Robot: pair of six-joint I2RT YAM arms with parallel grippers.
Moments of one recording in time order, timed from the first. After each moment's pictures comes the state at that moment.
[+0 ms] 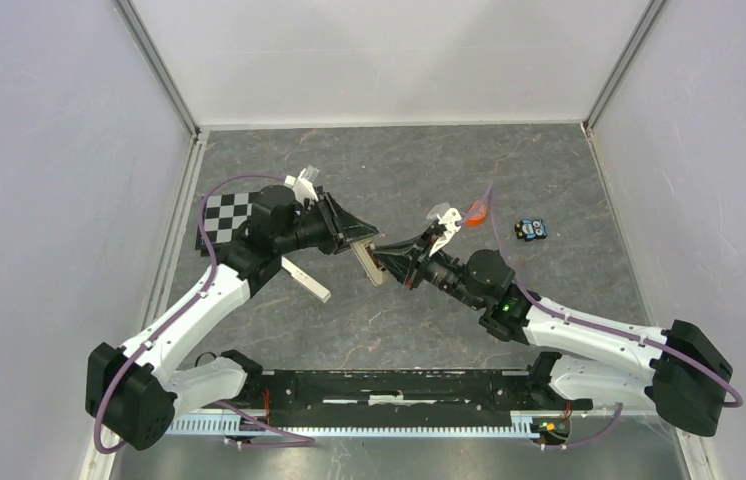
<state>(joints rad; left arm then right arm) -0.50 1.10 0.84 -0.10 0.47 -1.07 0.97 1.08 0.56 0.61 0.00 0.33</state>
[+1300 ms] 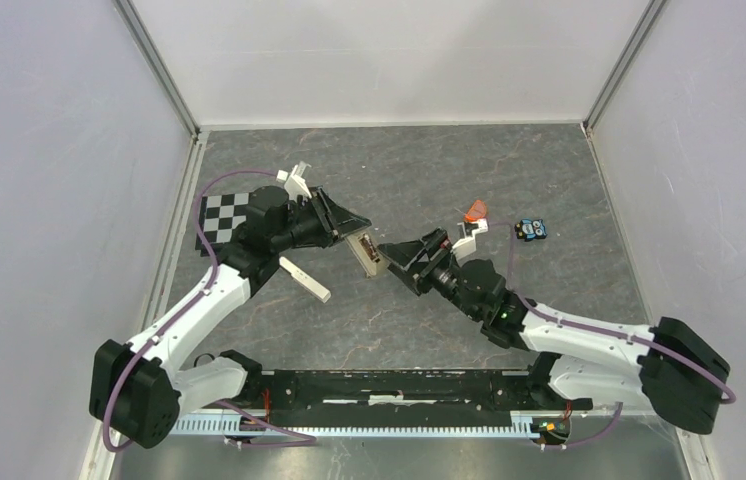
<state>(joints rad) -0.44 1.11 0.78 0.03 0.48 -0.99 0.97 1.07 0.44 0.54 0.23 1.37</state>
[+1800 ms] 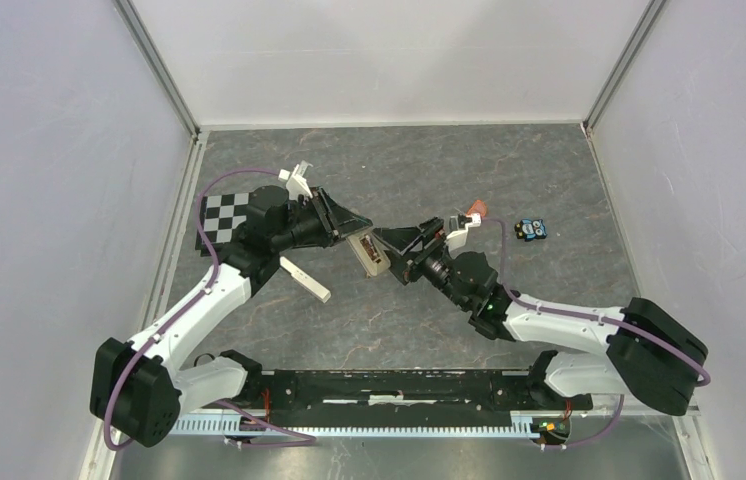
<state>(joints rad) -0.44 1.12 0.78 0.06 0.50 -0.99 0.94 1.24 0.48 0.78 0.21 1.50</state>
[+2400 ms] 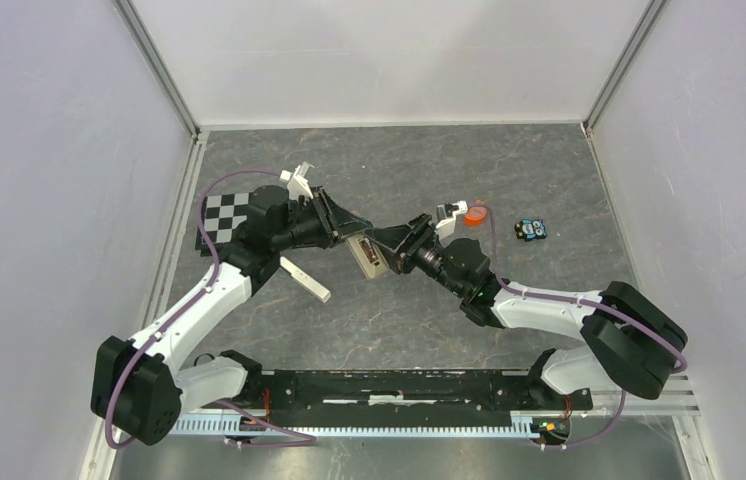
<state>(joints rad) -0.44 1.13 0.78 0.05 0.53 -0.98 0.87 1.37 0.54 0.85 0.01 1.48</state>
